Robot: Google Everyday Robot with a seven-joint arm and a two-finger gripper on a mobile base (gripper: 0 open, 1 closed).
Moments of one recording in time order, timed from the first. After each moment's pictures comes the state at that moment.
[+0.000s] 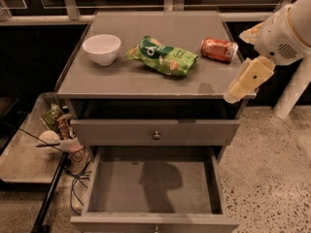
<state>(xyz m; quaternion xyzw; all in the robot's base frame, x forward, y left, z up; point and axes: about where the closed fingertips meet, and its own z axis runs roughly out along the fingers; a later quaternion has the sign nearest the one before) 0.527 -0.199 0.955 -0.54 0.78 0.04 0.31</state>
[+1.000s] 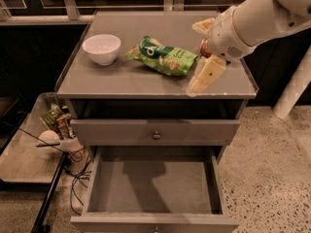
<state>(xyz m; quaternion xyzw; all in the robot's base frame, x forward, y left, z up) 0.573 -0.115 0.947 -0.63 0.68 0.04 0.37</state>
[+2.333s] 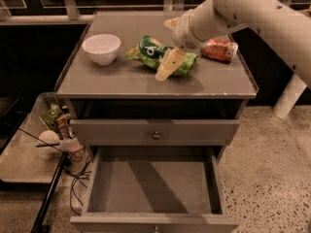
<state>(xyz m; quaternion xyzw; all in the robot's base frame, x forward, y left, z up) 0.688 -0.054 0.909 -0.62 0.67 0.05 0.40</state>
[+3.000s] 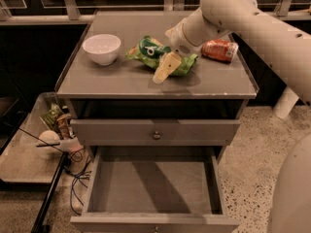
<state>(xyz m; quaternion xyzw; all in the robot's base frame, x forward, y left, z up) 0.718 -0.049 0.869 -0.60 0.71 0.07 0.37</state>
